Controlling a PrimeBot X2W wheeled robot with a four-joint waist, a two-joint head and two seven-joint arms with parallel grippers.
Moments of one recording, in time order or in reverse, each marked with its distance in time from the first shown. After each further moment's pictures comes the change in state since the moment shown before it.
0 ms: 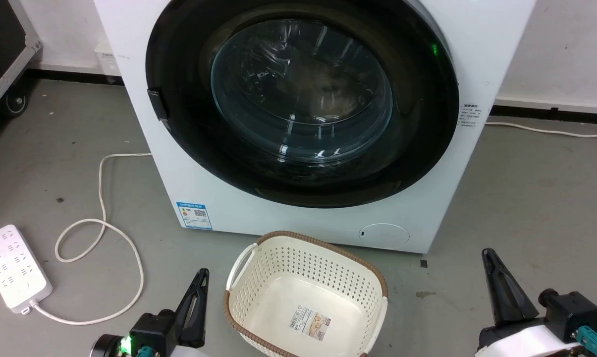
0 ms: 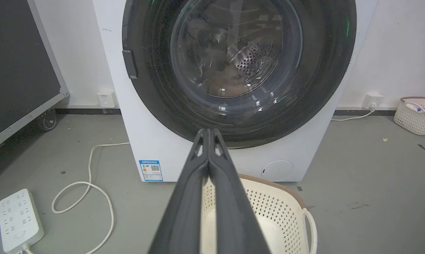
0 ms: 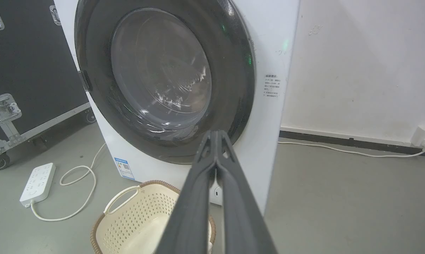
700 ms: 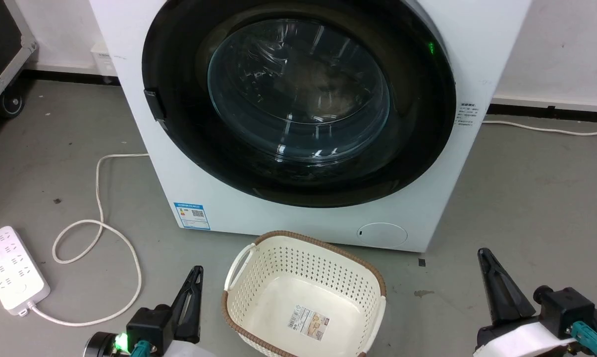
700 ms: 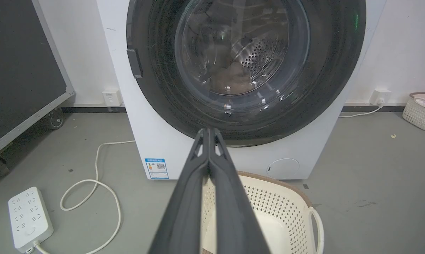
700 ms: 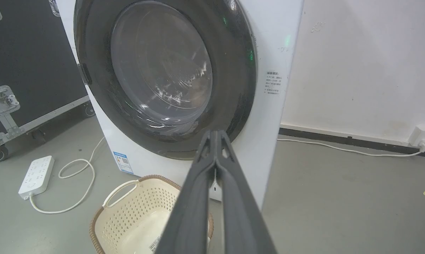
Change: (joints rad) left arm -0.003 -0.001 0.020 -0.020 0.018 0.009 0.042; right arm 0.000 0.000 0.007 -0.019 -0.018 0.000 0.039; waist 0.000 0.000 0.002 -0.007
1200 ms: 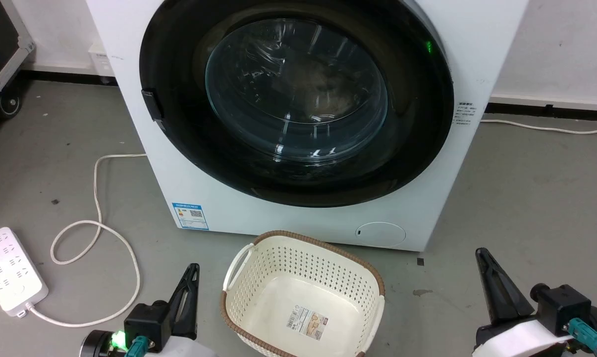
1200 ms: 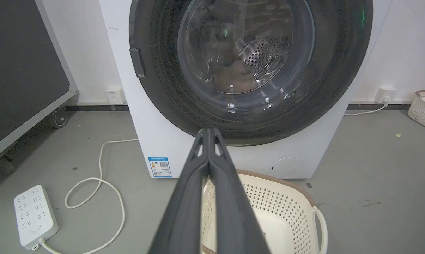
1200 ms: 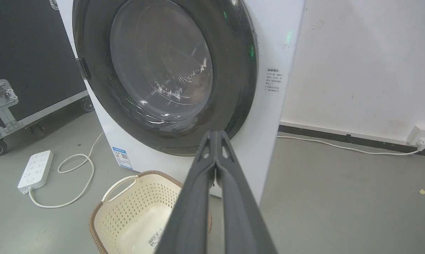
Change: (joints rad) left arm -0.004 -0.002 0.012 -0.013 0.009 0.008 0.030; right arm 0.000 0.000 0.003 -0.014 -0.010 0.000 0.034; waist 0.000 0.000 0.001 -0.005
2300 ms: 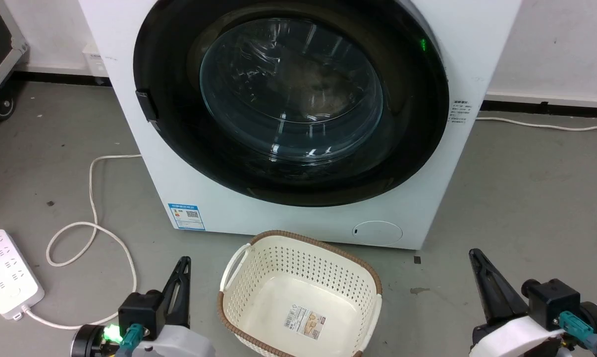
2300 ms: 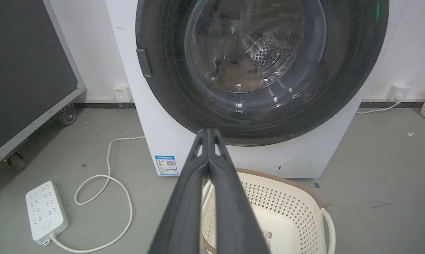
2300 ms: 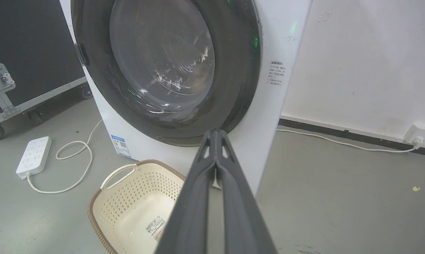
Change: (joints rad) left arm -0.013 -0.009 0.029 -0.031 0.018 0.016 0.069; right arm -0.001 0.001 0.010 -0.029 -0.030 0.000 0.069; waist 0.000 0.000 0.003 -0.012
